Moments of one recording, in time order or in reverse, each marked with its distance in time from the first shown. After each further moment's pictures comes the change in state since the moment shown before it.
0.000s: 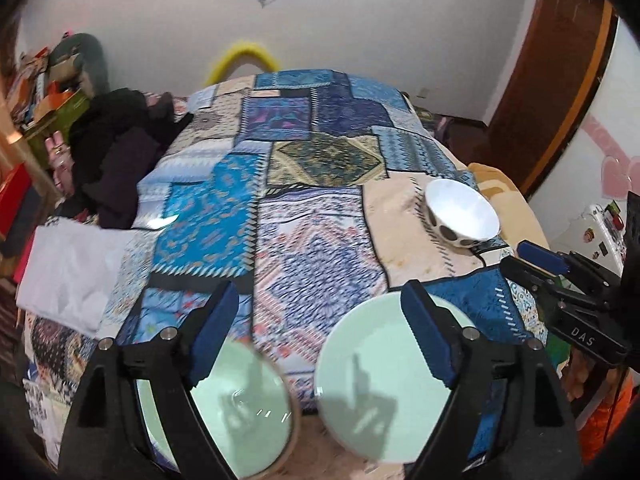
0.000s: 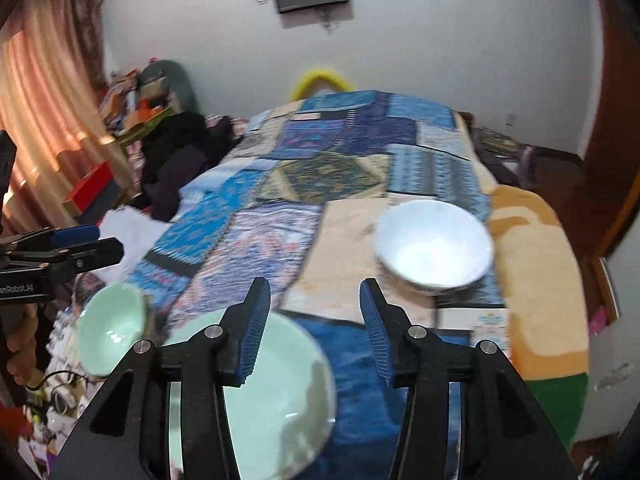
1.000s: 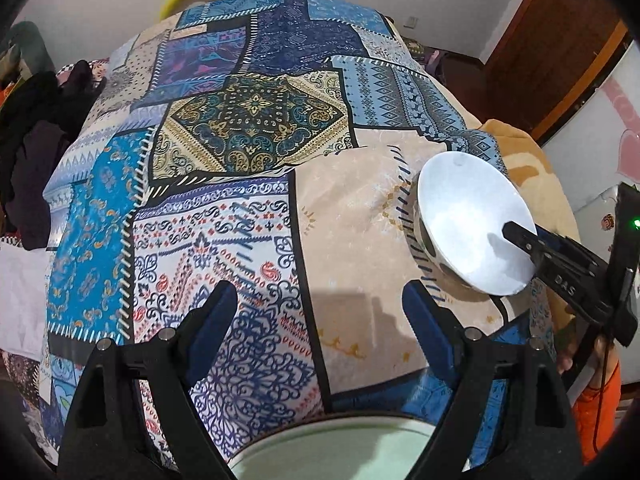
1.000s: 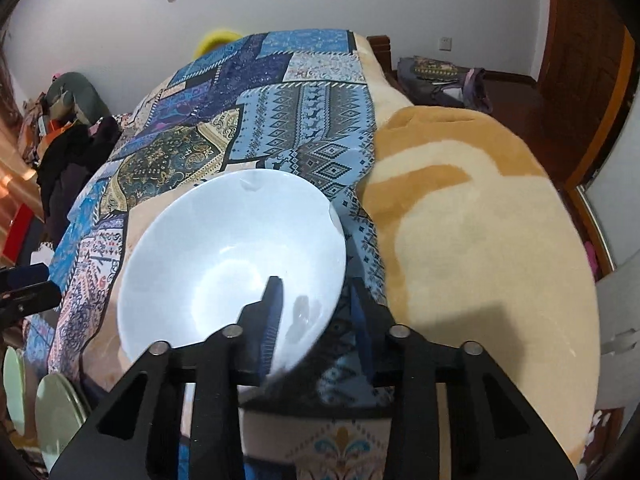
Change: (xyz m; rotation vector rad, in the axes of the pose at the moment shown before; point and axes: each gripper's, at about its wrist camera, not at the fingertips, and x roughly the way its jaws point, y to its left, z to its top) left arm 0.185 -0.076 0.071 0.044 0.265 -0.043; right arm 0.118 -0.144 0.015 0.190 0.179 -0.089
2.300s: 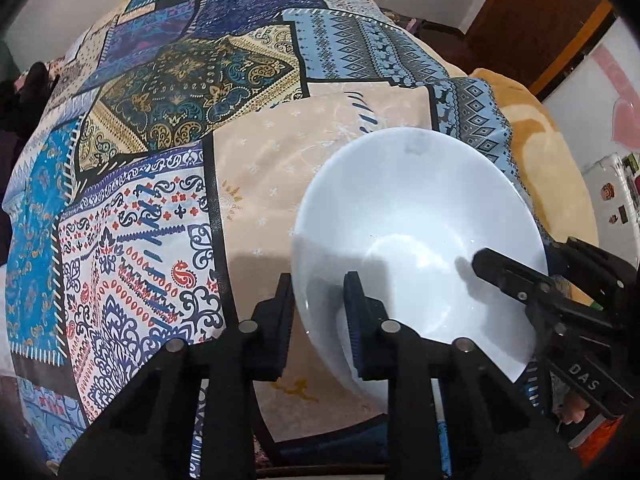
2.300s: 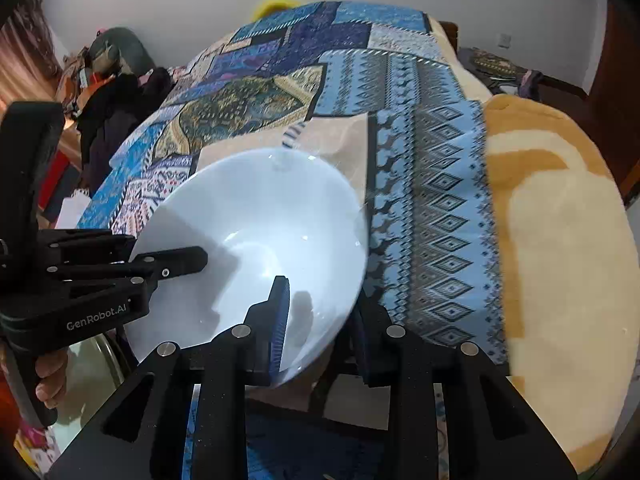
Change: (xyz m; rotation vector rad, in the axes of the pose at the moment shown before) left arm 0.063 -0.037 -0.004 0.075 0.076 -0.051; right arm 0.005 0.055 -0.020 -0.139 0.096 0.088
